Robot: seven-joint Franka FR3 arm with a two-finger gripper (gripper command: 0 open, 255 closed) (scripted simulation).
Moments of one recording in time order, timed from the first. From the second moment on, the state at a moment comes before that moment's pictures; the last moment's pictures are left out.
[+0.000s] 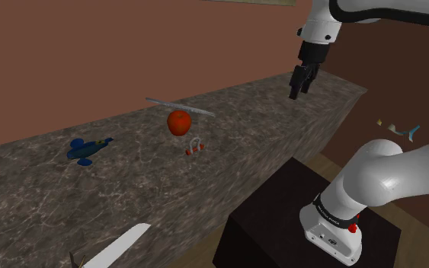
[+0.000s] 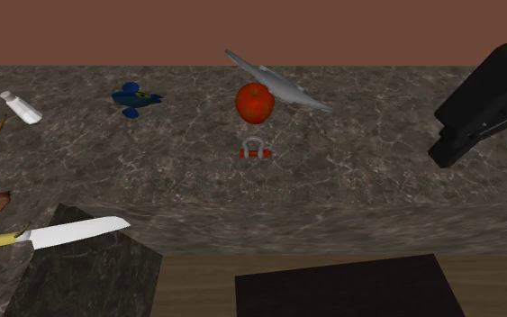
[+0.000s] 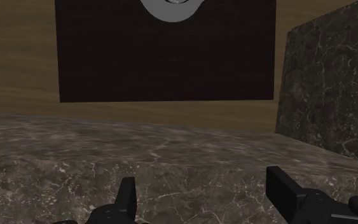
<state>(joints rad) 0.00 -0.75 -0.07 -2.34 -0.01 1.48 -0.10</state>
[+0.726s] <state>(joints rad) 0.04 -0.67 0.06 -2.53 0.04 1.87 0.03</state>
